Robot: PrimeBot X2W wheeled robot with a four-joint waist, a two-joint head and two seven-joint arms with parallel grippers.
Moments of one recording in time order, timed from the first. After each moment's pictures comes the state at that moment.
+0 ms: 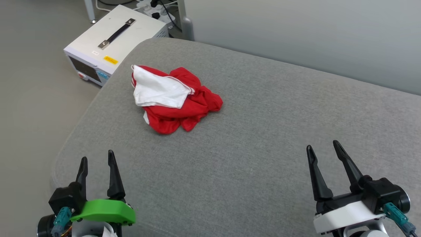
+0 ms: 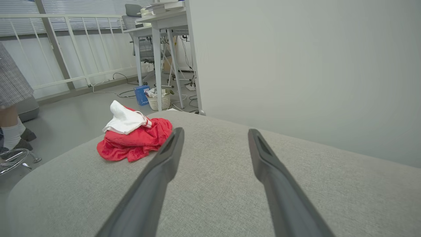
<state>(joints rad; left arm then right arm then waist) 0.02 0.05 0.06 0.06 -0.23 0.04 -0.23 0.06 -0.05 0.09 -0.08 0.13 0.13 -0.23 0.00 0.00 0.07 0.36</state>
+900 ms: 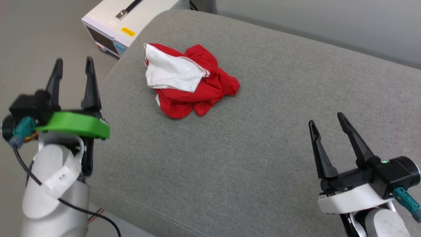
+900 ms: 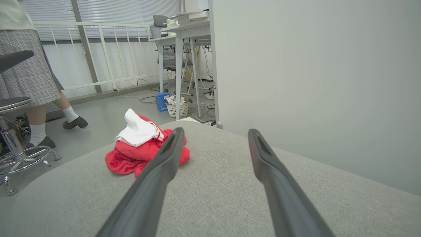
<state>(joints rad) -0.43 0.20 0.06 0.25 -0.25 -0.12 -0.25 -0.03 -0.12 0.14 -0.13 0.13 0.13 -0.26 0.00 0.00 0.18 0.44</state>
